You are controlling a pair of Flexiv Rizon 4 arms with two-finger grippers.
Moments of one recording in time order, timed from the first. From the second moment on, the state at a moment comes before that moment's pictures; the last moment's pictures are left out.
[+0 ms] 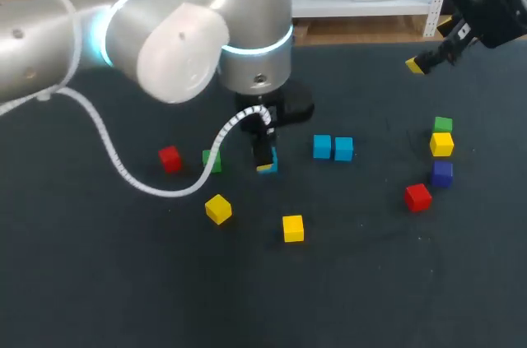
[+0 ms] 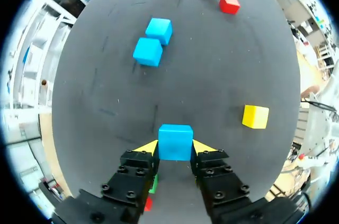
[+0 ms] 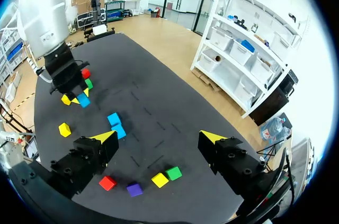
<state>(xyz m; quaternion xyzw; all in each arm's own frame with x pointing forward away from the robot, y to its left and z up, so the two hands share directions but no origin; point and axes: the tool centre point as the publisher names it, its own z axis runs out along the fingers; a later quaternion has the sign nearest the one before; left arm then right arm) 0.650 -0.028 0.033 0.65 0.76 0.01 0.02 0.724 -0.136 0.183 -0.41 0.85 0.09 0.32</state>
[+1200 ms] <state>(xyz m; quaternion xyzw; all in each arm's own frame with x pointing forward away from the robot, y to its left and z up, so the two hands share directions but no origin) 0.706 -0.076 0.014 0.73 0.68 0.03 0.03 0.724 -0.136 0.183 -0.41 0.85 0.09 0.32</state>
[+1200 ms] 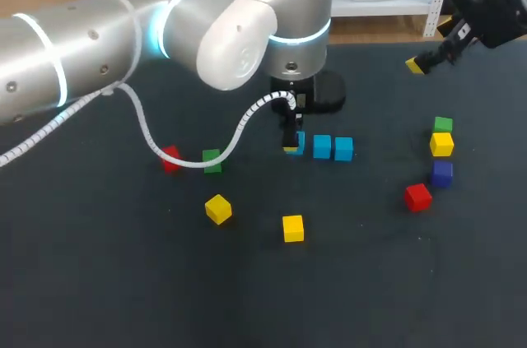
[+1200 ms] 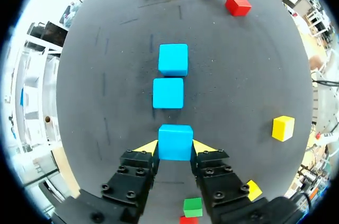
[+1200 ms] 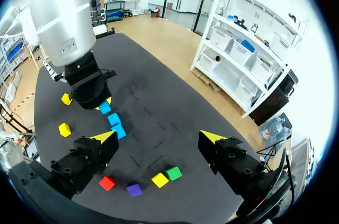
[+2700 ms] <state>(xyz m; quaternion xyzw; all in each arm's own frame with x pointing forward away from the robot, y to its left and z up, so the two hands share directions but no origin) 0.713 -0.086 -0.003 0.72 0.70 0.00 0.02 0.724 -0.136 0.183 -0.41 0.85 0.09 0.32</state>
